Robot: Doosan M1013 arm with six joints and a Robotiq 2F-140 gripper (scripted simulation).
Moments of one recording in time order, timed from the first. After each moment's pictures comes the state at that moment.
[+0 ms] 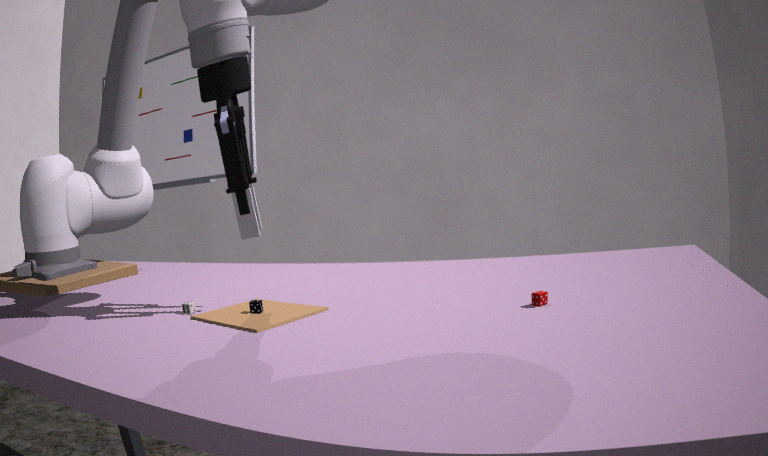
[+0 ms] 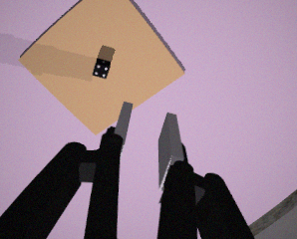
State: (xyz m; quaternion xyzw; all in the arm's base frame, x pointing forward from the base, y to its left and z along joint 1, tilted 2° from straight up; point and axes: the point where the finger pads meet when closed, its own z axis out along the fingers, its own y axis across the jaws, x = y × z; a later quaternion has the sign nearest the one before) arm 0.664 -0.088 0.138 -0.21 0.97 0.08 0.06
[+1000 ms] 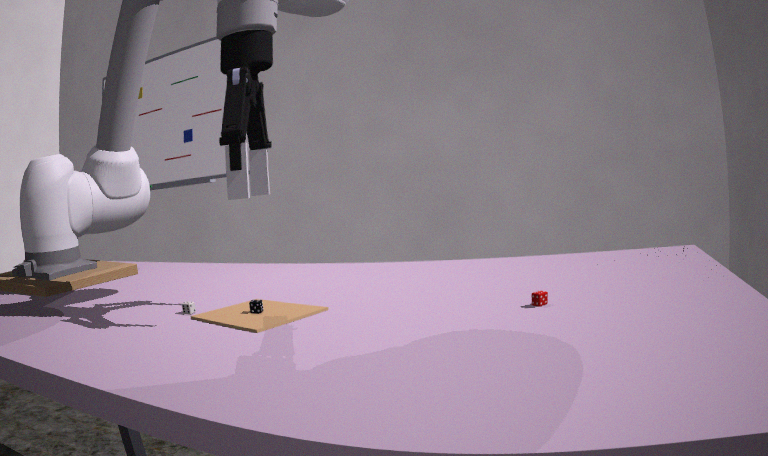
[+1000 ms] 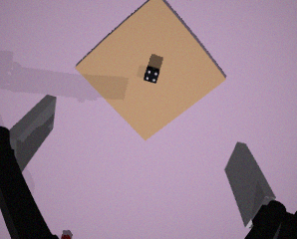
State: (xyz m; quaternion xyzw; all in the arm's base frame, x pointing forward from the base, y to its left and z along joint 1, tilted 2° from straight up) arm 0.689 -0.117 0.168 -0.17 0.98 -0.01 0.02
